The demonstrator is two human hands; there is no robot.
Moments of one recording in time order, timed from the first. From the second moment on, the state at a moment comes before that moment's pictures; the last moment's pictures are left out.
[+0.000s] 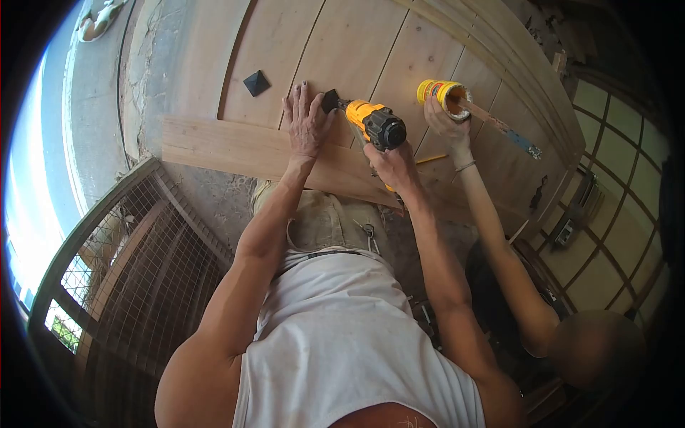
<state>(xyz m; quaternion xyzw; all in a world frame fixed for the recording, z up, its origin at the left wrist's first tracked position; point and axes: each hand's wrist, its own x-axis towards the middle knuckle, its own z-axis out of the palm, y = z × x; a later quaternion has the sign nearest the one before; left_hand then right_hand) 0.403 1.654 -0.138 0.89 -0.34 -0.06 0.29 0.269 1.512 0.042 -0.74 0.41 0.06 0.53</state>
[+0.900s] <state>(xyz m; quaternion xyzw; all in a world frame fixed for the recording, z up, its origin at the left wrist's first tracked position) 0.383 1.691 -0.112 0.90 -0.35 -0.12 0.25 0.197 1.534 0.049 -0.71 0.45 0.00 0.55</state>
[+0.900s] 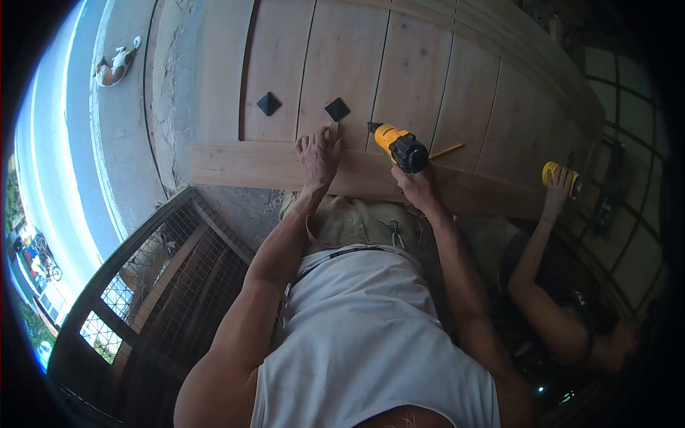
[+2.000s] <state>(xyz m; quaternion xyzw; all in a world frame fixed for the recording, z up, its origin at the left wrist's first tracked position) 0.410 1.650 -0.136 0.88 -0.36 -0.06 0.29 0.262 1.506 0.038 -0.74 0.40 0.03 0.53</state>
